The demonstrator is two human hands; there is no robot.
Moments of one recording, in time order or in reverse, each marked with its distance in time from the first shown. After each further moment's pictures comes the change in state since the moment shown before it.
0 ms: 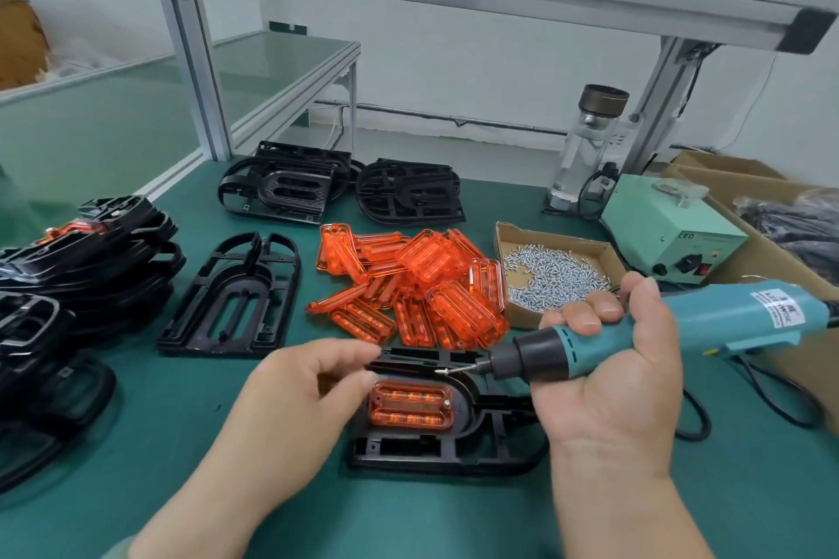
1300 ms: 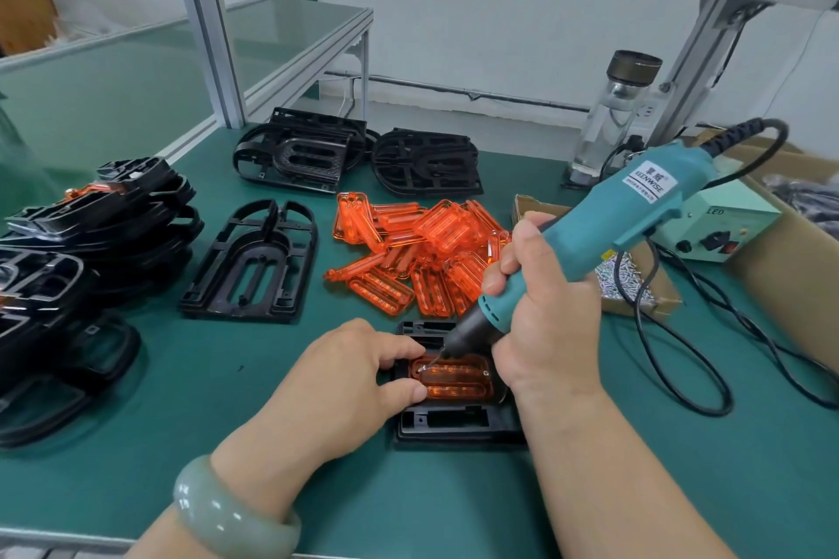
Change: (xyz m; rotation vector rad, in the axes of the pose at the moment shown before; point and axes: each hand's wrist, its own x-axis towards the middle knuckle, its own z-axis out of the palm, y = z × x) left_hand 0.016 -0.027 0.023 0.350 -0.222 0.120; right_hand 0.024 0.054 0.006 -0.355 -0.273 -0.128
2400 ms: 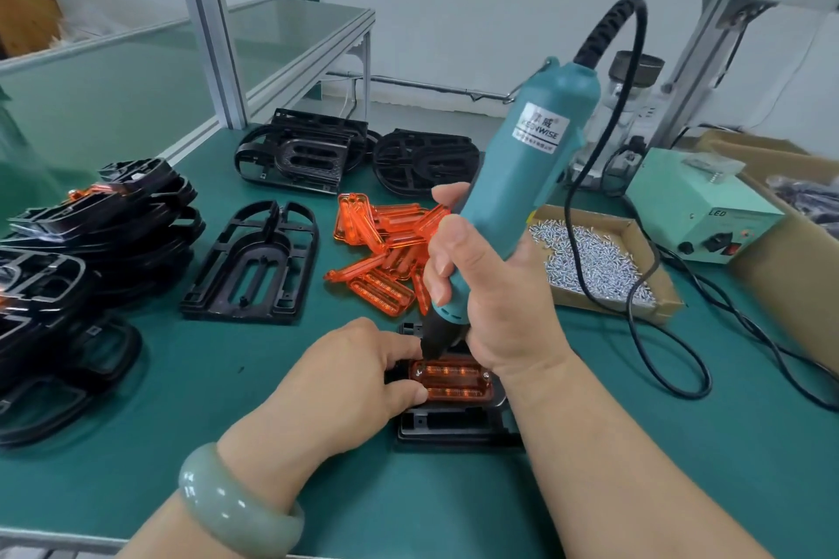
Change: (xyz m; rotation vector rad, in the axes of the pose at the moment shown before) left_hand 0.003 0.010 -0.009 0.060 -0.111 0.024; right_hand 0.006 0.005 0.019 -0.088 -0.526 0.047
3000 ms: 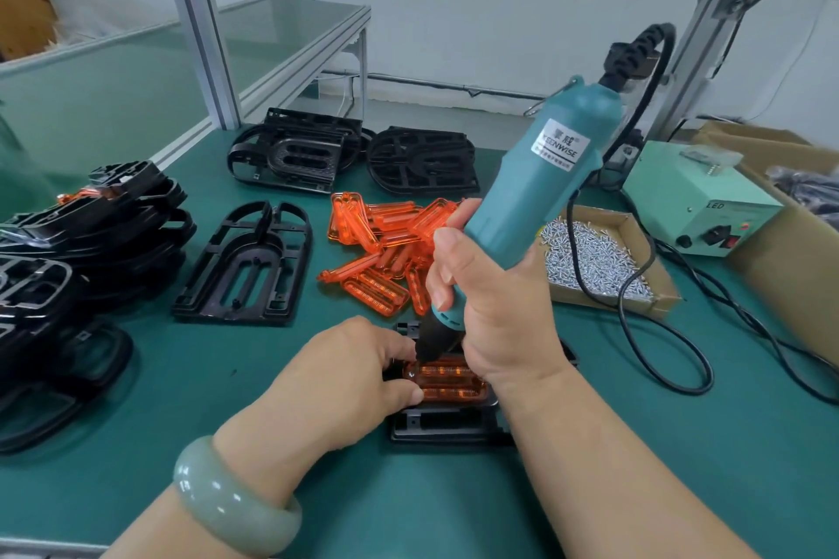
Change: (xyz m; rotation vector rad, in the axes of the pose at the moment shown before) left_hand 0.004 0.004 -0.002 0.030 -0.030 -0.043; right_hand -0.006 0.004 -0.002 0.008 0.139 -0.030
